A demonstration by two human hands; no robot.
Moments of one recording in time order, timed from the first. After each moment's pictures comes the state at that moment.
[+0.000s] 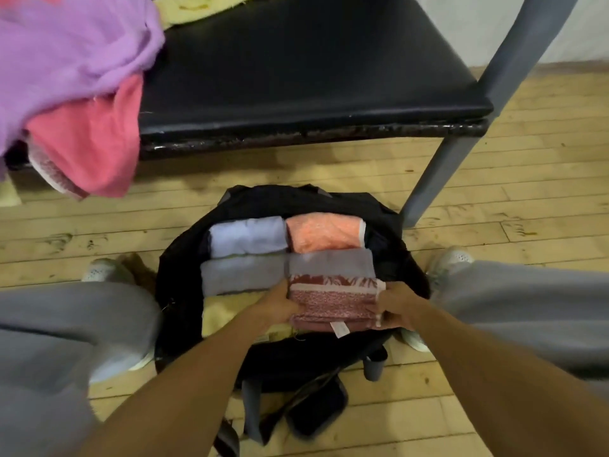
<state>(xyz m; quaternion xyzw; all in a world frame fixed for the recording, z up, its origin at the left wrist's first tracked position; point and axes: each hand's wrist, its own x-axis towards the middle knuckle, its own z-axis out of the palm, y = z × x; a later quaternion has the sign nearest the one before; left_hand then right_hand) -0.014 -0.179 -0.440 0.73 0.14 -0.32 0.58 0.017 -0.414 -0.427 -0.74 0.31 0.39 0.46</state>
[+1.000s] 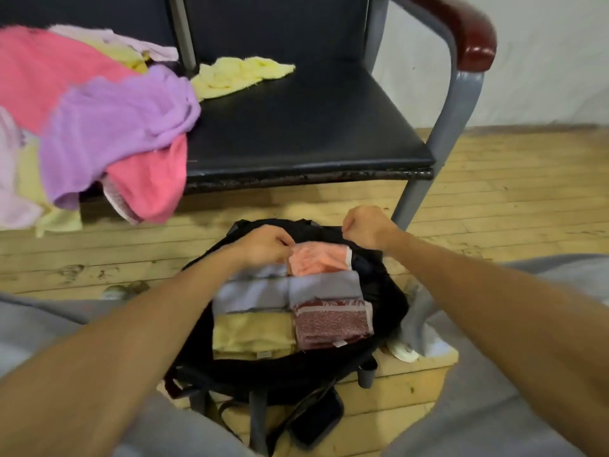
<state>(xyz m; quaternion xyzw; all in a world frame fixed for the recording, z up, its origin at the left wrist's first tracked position) 0.039 -0.138 -0.274 0.90 -0.03 -0.23 0.38 0.079 -0.359 -0.253 -0.98 -0.08 0.17 0.11</state>
